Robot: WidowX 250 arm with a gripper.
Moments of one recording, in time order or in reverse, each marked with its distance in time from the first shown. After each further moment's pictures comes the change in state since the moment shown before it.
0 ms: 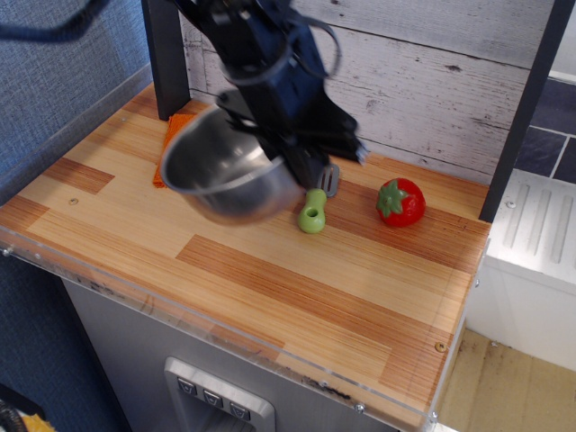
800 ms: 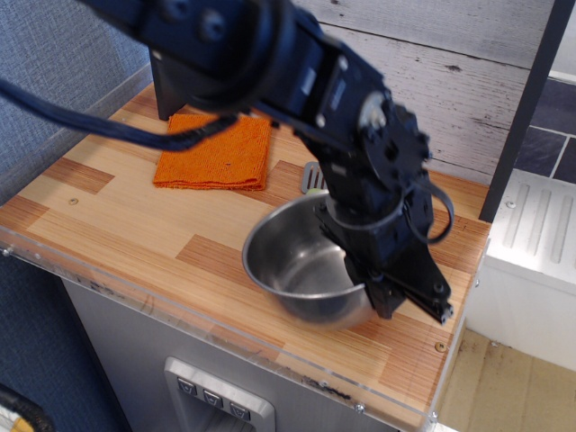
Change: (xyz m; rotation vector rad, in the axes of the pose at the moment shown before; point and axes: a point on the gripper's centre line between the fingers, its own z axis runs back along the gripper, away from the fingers) arm -0.042 -0.068 -0.051 -0.033 0.104 -0.259
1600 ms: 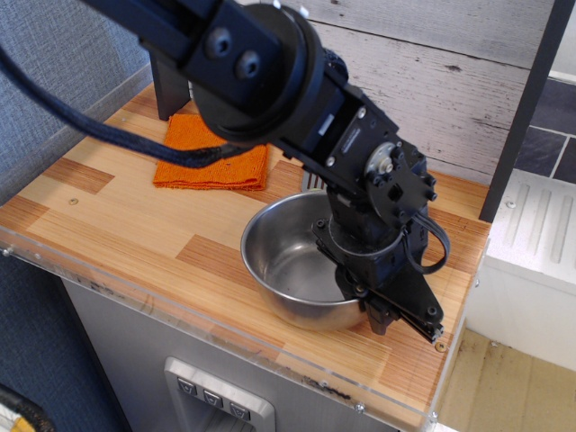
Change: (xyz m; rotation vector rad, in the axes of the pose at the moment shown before) arm -0.007 0.005 -0.016 0.057 0.023 0.002
